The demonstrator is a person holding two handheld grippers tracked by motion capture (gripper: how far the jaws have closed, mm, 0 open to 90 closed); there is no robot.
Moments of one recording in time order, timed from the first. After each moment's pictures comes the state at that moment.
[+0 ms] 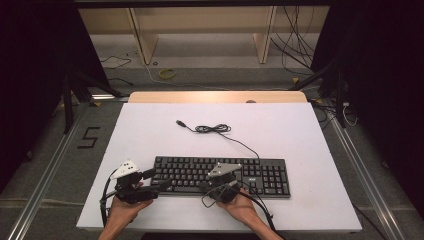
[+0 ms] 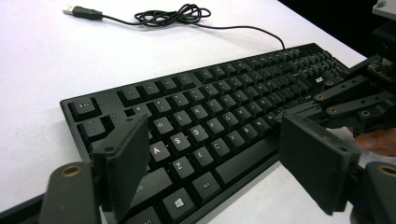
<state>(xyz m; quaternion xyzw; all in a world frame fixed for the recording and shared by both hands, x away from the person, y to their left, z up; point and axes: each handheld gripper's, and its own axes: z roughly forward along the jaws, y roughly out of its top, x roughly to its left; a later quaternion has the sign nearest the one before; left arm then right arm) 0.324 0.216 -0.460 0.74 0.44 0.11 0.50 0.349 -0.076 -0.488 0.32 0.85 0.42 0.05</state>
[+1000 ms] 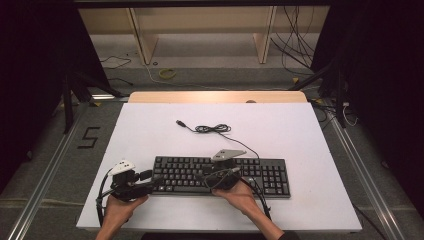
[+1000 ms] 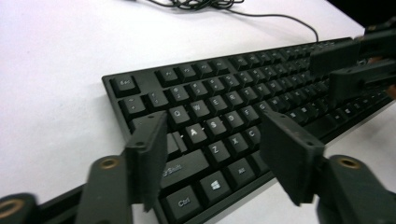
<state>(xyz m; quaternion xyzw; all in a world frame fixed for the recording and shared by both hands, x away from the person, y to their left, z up) 0.330 0.229 -0.465 0.73 0.49 0.11 0.47 0.372 -0.078 -0.460 0.34 0.82 0.46 0.04</state>
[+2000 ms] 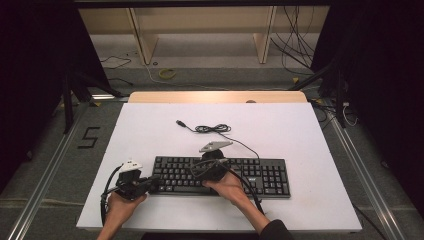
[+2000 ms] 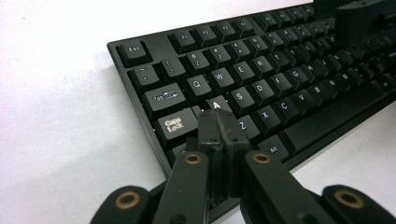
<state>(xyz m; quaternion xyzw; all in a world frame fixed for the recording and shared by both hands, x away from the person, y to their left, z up) 0.342 0.224 -0.477 0.77 0.49 0.11 0.40 0.397 -0.048 -0.459 0.34 0.83 0.44 0.04</state>
